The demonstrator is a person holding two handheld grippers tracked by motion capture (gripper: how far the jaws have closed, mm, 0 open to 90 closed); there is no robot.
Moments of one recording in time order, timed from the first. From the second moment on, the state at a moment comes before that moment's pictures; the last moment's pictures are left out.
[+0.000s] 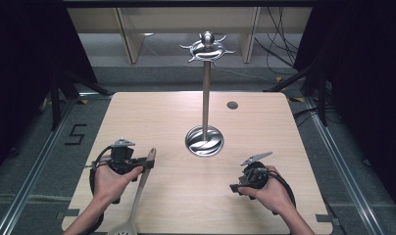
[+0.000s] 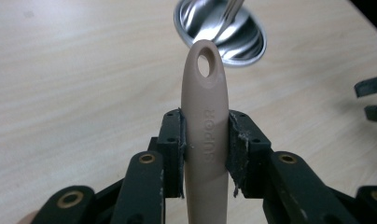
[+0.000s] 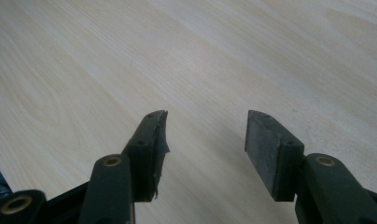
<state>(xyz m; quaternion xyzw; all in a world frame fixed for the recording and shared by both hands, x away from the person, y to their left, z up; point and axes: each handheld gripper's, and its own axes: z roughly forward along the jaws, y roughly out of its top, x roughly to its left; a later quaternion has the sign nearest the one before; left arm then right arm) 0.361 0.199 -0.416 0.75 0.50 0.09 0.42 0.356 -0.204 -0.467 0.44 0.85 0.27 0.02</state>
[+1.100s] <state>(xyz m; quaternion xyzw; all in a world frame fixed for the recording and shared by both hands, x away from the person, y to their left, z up) 0.343 0.197 -0.362 0.69 0.43 0.20 0.54 0.356 -0.205 -0.467 0.44 0.85 0.28 0.02</state>
